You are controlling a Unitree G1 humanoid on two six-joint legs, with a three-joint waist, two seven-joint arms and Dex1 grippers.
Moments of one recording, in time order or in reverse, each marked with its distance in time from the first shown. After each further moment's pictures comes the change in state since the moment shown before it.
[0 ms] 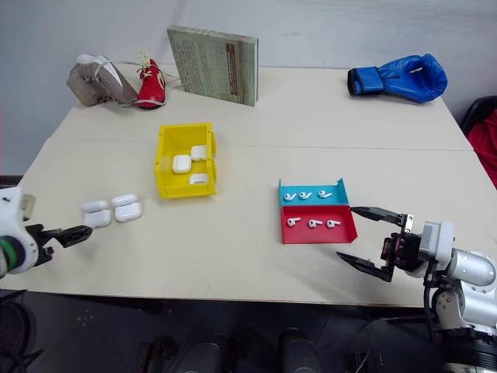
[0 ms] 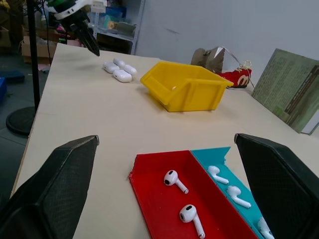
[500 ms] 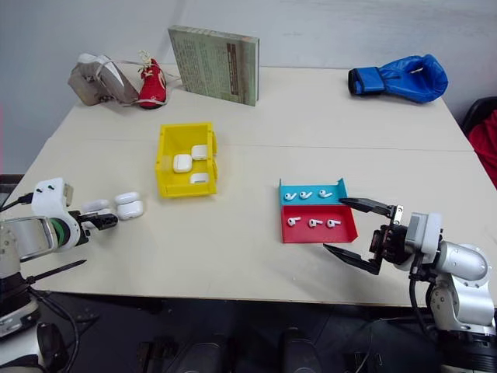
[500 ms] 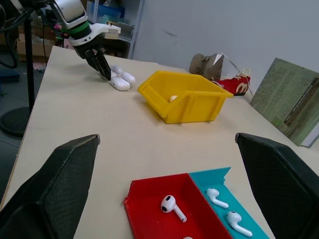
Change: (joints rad) left arm -0.246 -0.184 -0.131 0.165 0.309 -0.027 0.041; right arm 0.025 0.004 0.027 -0.178 -0.026 0.077 -0.154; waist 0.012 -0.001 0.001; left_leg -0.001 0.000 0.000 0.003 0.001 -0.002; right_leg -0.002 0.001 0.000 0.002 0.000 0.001
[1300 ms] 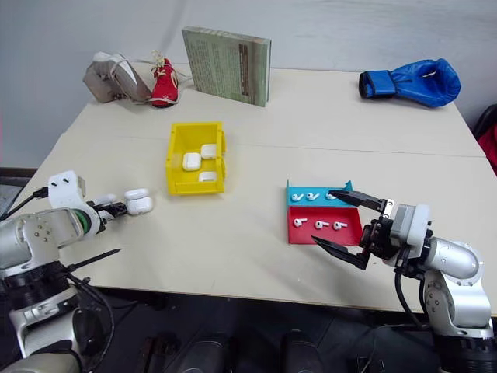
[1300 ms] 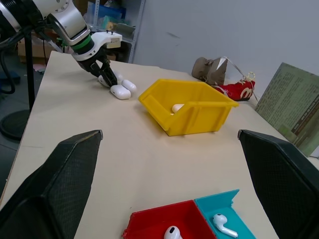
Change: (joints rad) left arm -0.085 -0.230 0.019 -0.027 0.265 -0.072 -0.008; right arm 0.013 0.002 0.031 -0.144 -0.018 0.094 -0.143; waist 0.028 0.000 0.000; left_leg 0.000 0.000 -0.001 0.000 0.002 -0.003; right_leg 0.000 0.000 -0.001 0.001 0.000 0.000
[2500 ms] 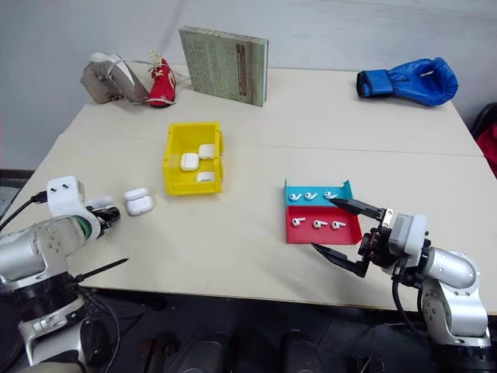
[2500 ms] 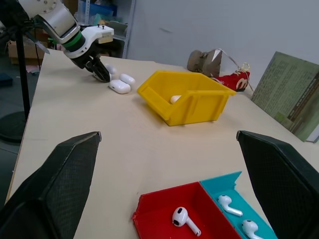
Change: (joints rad) left arm 0.128 0.024 -0.014 -0.061 0.097 -0.128 -0.145; right arm 0.060 0.024 0.002 0.009 -0.014 -0.040 0.001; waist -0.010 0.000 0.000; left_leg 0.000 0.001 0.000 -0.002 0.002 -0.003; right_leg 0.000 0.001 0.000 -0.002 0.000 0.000
